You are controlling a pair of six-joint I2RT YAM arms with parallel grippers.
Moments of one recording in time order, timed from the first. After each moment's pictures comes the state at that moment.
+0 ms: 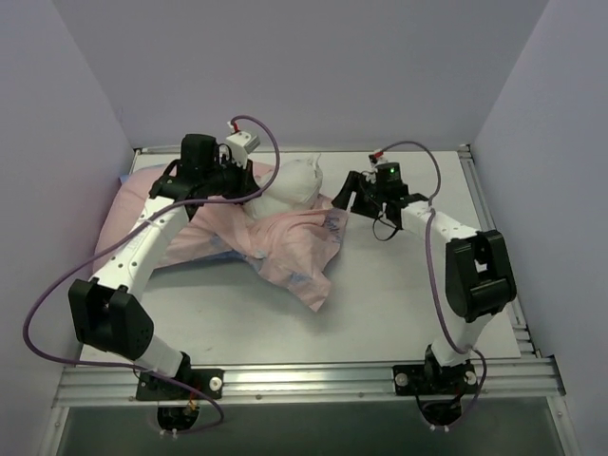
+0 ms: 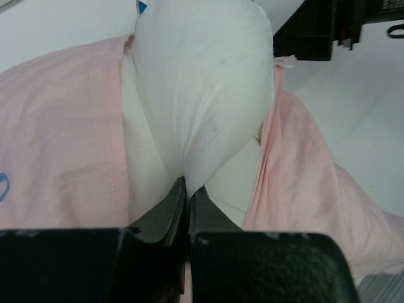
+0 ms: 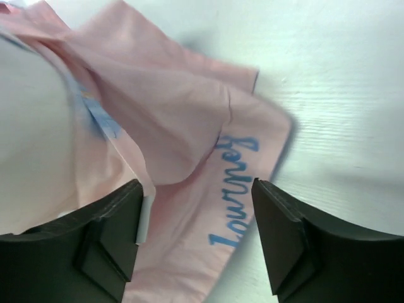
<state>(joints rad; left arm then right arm) -0.31 1.54 1.47 -0.54 0.46 0.07 0.28 1.80 1.13 0.00 -0.31 0.57</state>
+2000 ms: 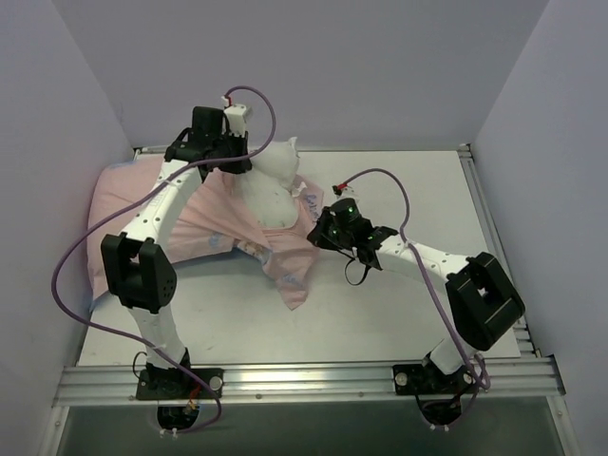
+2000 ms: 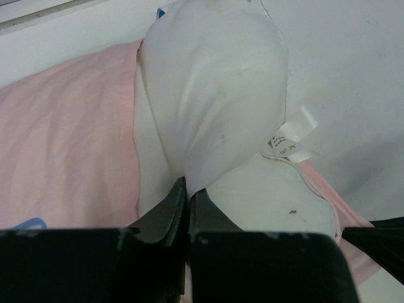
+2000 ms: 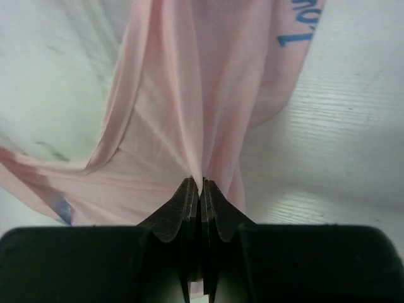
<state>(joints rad) -0.26 1.88 1.85 -0.63 0.20 -0.04 0.66 1.59 0.96 -0.01 0.04 0.73</state>
